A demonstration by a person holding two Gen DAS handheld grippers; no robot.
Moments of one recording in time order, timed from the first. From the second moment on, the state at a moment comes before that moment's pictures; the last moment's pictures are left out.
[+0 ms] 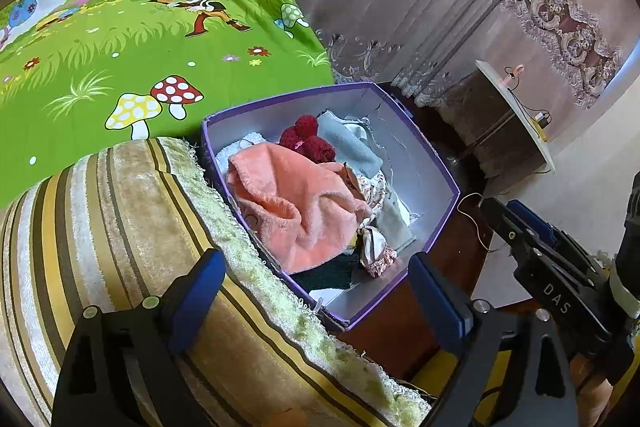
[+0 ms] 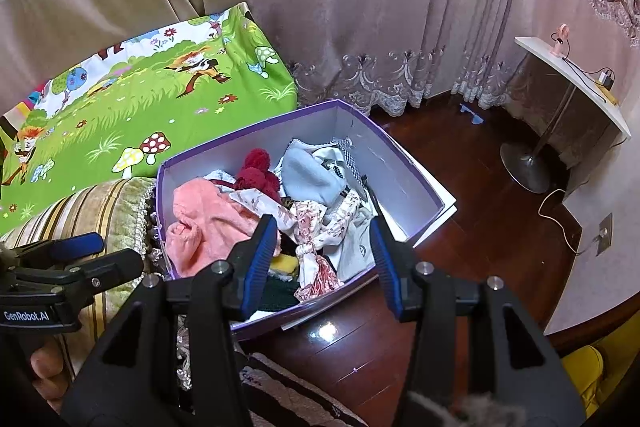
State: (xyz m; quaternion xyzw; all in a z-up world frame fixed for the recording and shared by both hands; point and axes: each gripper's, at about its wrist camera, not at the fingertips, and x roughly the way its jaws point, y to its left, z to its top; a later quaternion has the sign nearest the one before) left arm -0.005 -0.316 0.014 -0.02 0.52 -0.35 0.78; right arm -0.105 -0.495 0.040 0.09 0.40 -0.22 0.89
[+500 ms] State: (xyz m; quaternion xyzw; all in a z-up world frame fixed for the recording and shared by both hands) left arm -0.004 -0.316 0.014 -0.02 0.52 -0.35 0.78; right arm -0.105 -0.496 0.039 0.09 0.40 -0.22 0.88
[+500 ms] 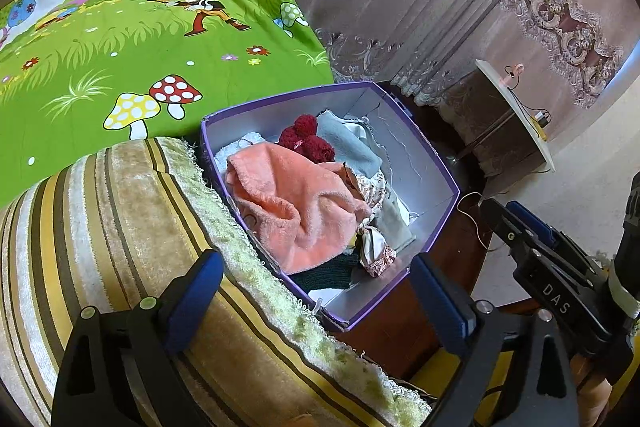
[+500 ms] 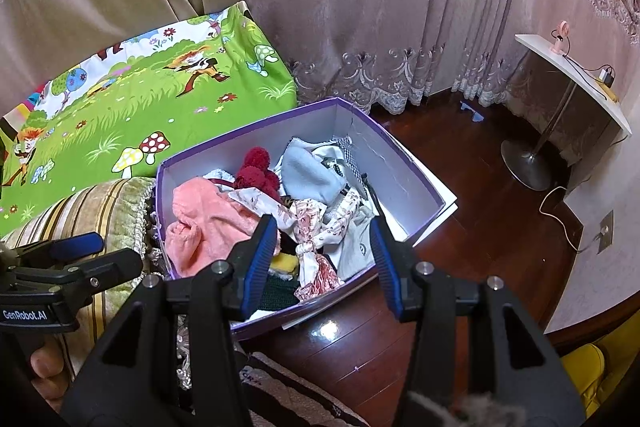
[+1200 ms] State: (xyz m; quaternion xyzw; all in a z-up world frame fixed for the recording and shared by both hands) left arm -0.004 -0.316 0.013 -0.02 0.52 -0.35 0.78; right arm -0.106 -0.496 0.037 0.09 0.40 -0.22 0.88
